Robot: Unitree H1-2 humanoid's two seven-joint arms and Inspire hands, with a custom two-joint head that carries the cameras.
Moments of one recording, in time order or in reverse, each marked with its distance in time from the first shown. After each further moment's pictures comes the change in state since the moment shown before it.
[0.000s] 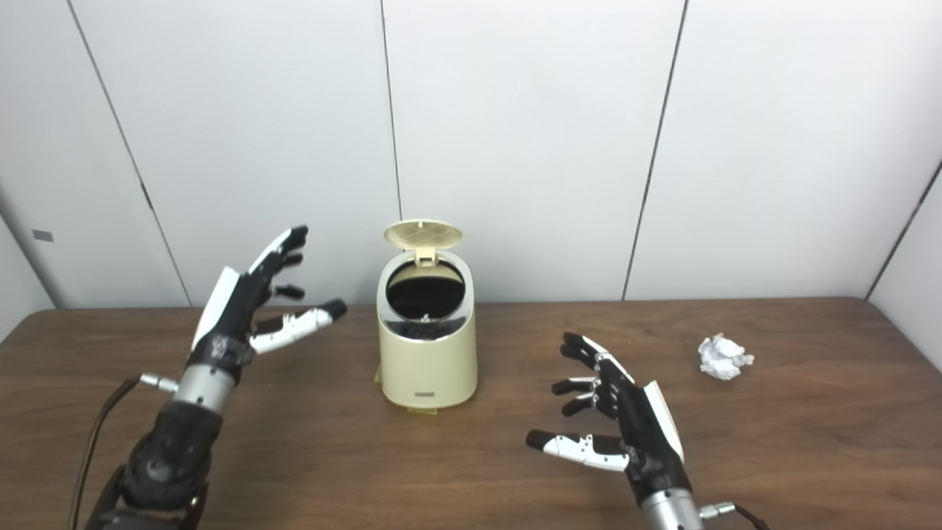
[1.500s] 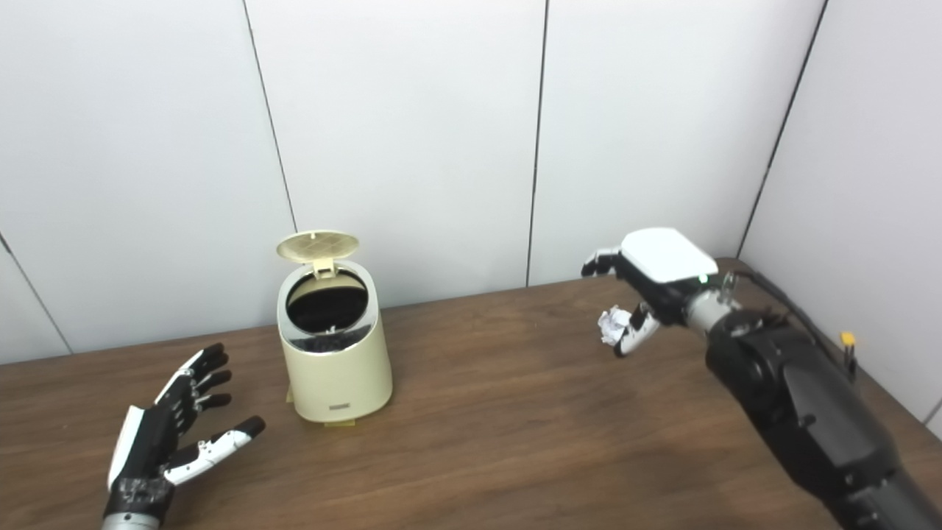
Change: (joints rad) left arm 0.143 -0.059 0.008 0.207 -0.115 -0.306 0.018; right arm -0.334 -0.647 0.120 -0.029 -0.709 0.236 0.361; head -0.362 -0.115
